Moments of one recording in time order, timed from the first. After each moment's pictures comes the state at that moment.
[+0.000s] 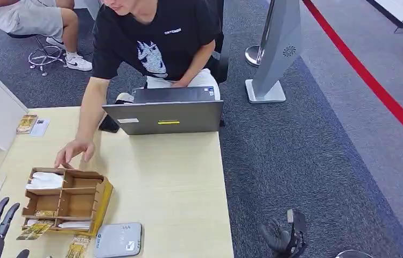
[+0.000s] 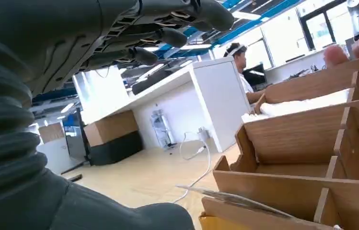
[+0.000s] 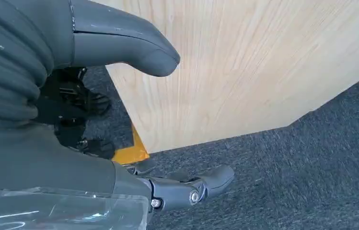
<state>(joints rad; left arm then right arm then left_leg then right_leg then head) 0.48 0.74 -0.30 -1.78 -1.03 0.45 0.27 0.10 0.00 0.05 -0.93 -0.41 -0.11 -0.14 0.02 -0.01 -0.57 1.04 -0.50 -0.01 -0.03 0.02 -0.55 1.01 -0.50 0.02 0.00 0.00</state>
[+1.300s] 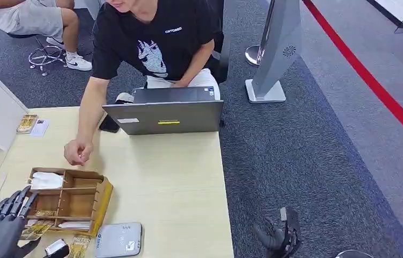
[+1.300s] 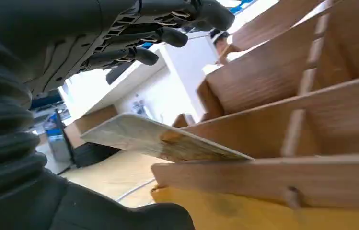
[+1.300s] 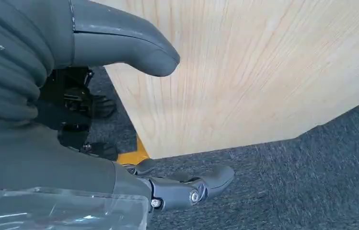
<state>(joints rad) 0.24 0.56 -0.25 -1.49 -1.09 0.30 0.02 0.09 0.01 0.09 -0.93 -0.40 -0.11 -0.12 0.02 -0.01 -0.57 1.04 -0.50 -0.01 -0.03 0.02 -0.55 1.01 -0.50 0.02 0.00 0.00</state>
